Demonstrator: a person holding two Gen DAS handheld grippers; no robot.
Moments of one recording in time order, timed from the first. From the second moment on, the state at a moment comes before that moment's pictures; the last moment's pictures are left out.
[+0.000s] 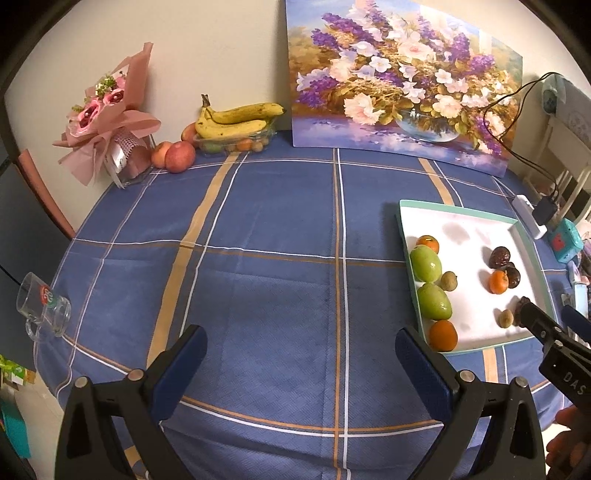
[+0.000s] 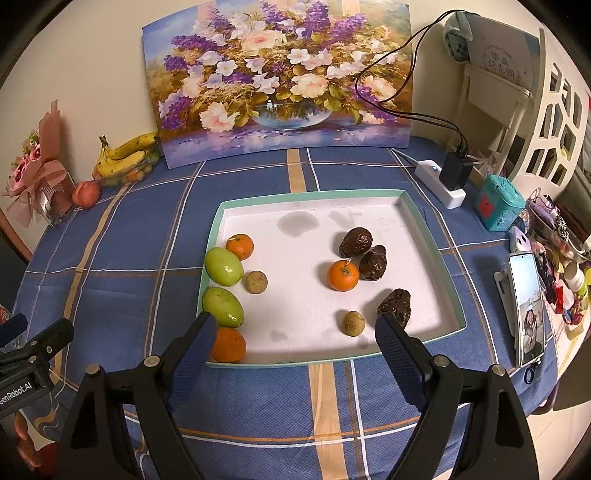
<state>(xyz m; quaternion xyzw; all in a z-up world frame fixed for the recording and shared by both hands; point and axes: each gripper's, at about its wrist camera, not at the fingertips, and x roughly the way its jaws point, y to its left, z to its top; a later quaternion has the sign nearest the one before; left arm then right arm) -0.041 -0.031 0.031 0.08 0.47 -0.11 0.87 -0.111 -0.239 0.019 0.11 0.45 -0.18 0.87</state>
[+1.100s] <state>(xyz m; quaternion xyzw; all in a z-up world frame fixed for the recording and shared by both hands) -0.039 -0.029 0.027 0.08 0.48 -0.11 0.87 -0.110 -0.236 0.014 0.10 0.45 -0.18 0.87</state>
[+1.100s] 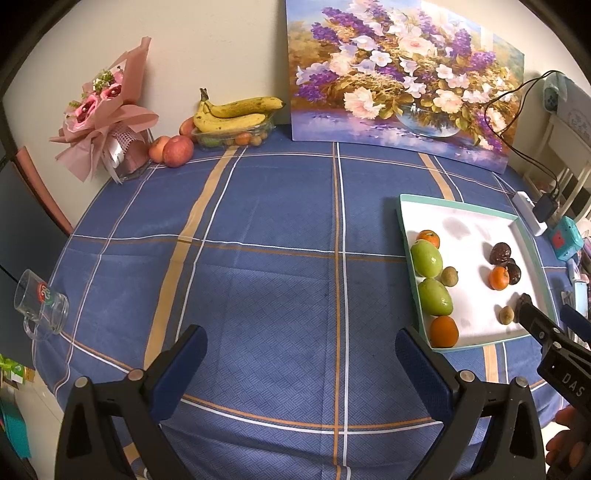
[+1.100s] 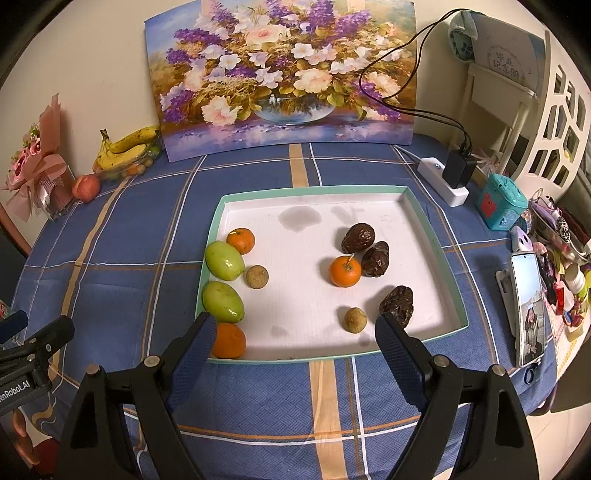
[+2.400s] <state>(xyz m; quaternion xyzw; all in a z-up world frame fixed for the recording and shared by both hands) -0.038 -0.024 0.027 0.07 0.47 -0.11 0.87 -0.109 -0.238 0.012 0.10 0.46 -0.17 0.87</state>
